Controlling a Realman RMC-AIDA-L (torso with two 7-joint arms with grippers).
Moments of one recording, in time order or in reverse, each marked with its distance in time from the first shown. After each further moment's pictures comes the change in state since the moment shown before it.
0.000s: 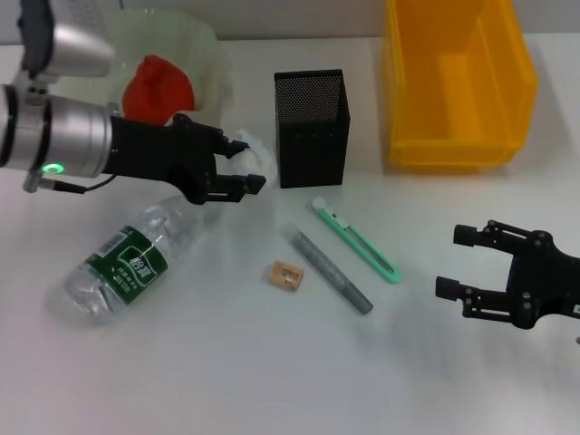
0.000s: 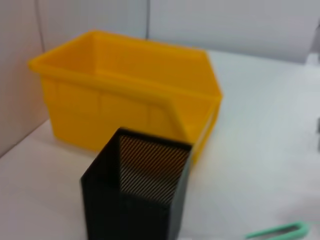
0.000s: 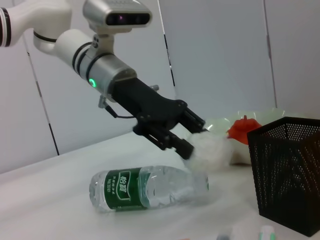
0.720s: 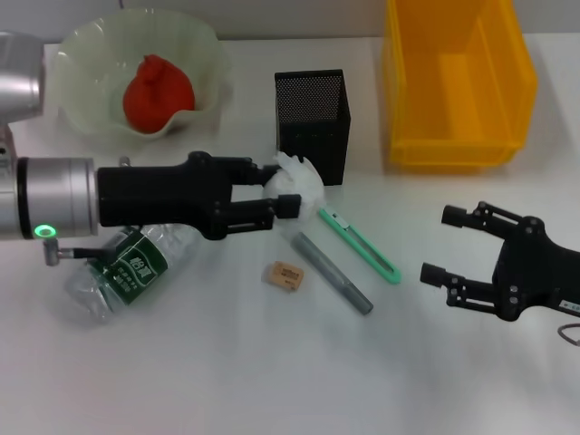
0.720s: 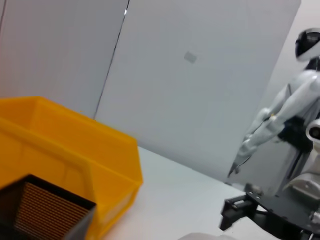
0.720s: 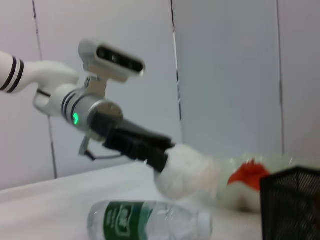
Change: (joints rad) left arm 0.058 0.006 -0.118 -0.253 -0.241 0.194 0.114; right arm -0.010 0.030 0.002 0.043 0.099 -0.029 -0.192
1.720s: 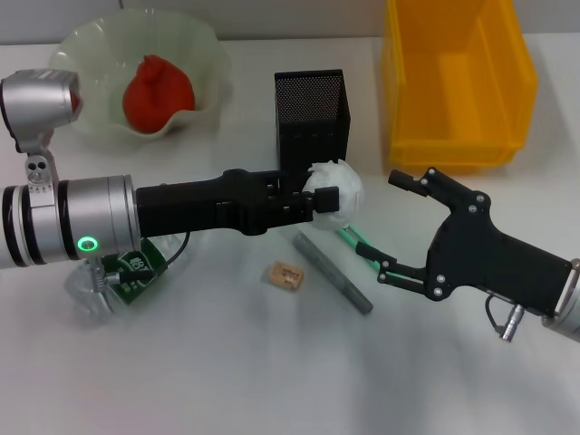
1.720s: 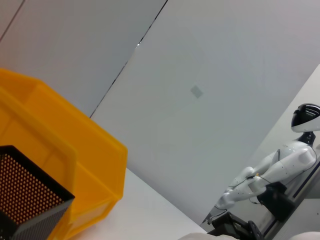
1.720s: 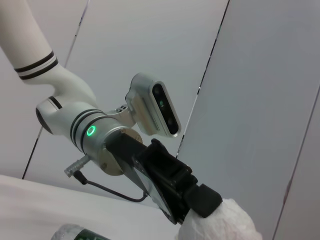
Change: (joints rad) left arm -0.047 -0.012 -0.004 -0.238 -0.108 -0.036 -0.092; right arm 0.095 0.010 0.021 0.310 0.104 0.053 -0.620
